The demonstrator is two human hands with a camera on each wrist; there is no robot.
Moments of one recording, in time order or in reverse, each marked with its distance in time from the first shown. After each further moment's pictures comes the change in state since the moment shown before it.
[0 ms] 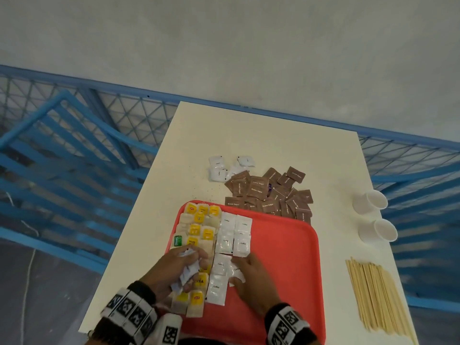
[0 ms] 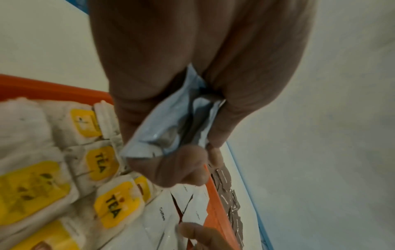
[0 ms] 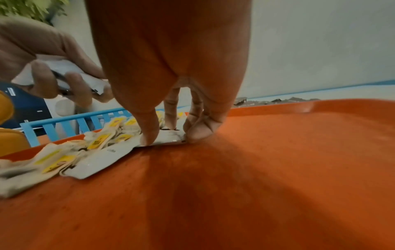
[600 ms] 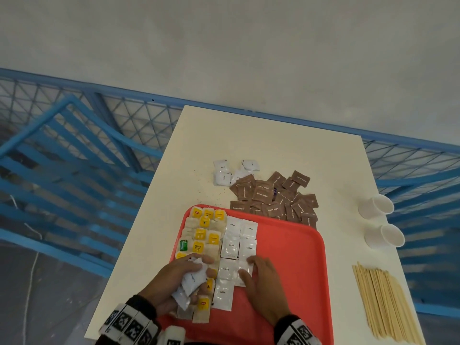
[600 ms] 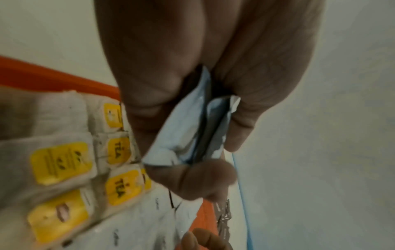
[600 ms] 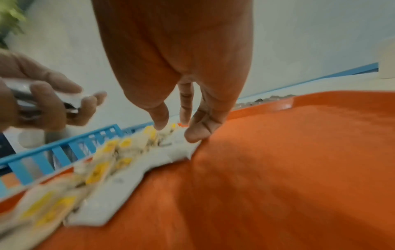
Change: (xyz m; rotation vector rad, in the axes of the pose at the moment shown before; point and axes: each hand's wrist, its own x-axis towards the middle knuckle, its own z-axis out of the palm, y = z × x) left_hand -0.021 0.002 -0.006 -0.241 -0.103 -0.079; right_hand -0.006 -0.015 -0.011 0.132 0.200 0.127
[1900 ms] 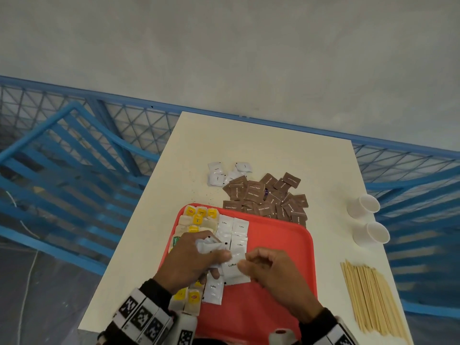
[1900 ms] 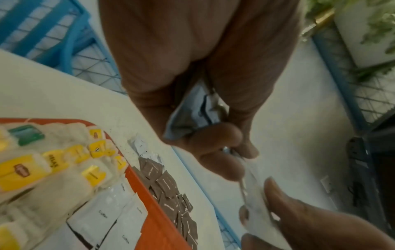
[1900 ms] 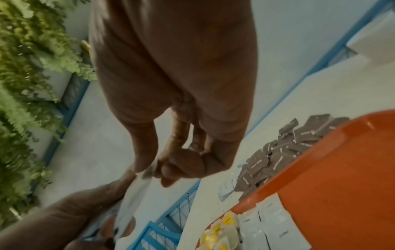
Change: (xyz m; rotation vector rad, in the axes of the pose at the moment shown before) left_hand -0.049 0.033 0.093 0.607 0.057 0.462; right_hand -0.031 -0.062 -0.109 0.683 -0.253 0.070
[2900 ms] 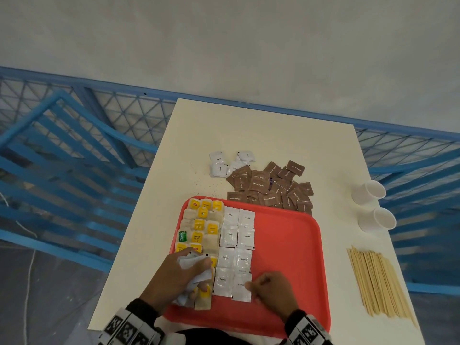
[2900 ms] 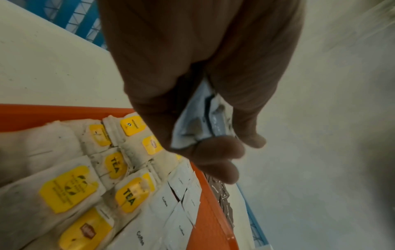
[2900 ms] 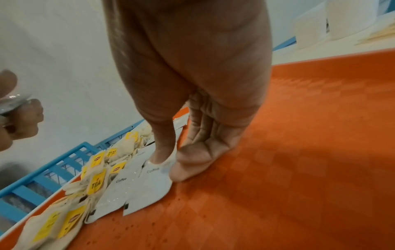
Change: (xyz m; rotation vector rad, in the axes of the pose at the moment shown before) left_hand -0.010 -0.066 -0.036 -0.141 0.010 -0.232; right_hand 0.027 0.129 0.025 -0.287 0.200 0.371
